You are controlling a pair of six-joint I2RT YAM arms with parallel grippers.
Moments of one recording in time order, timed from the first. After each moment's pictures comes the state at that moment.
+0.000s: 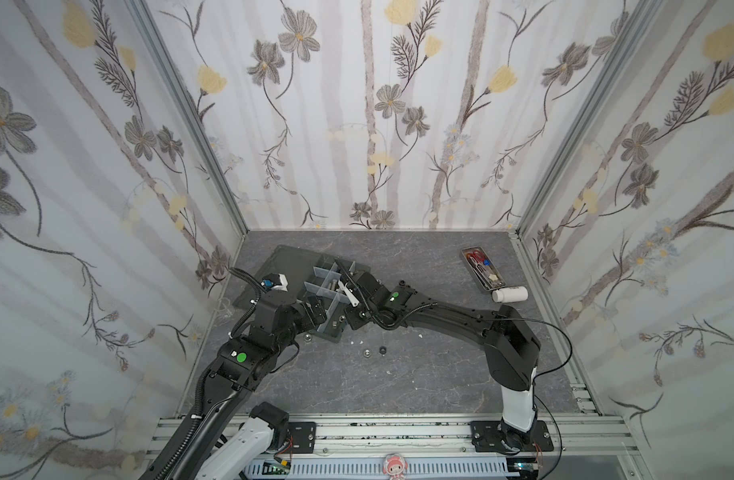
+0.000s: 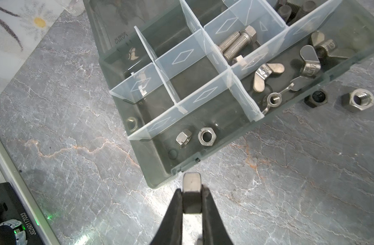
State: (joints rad) left arm -0.45 0.76 0.87 -0.72 -0.18 -0.68; right arm 0.98 1.97 1.57 -0.47 -0.01 0.34
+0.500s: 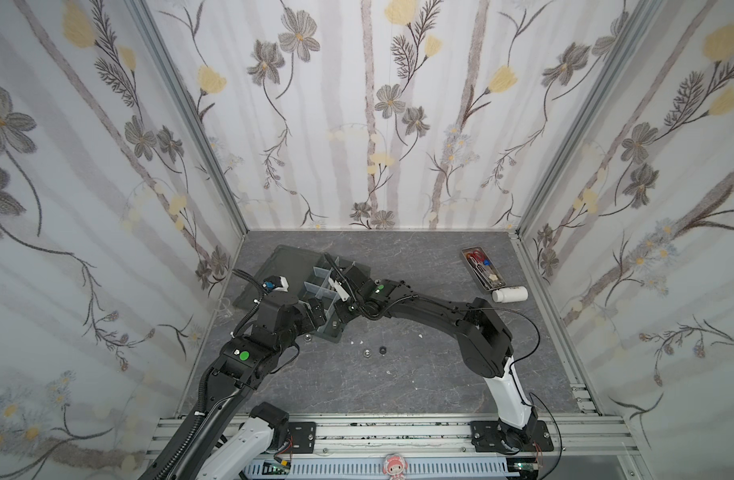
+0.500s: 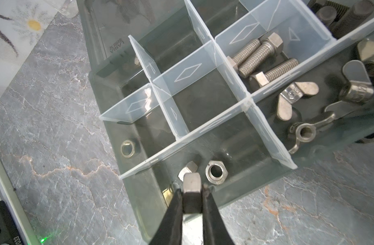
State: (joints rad) left arm -0.44 0.77 0.85 -0.74 -0.19 -0.68; right arm 0.95 2.17 1.77 -0.49 -0.08 0.33
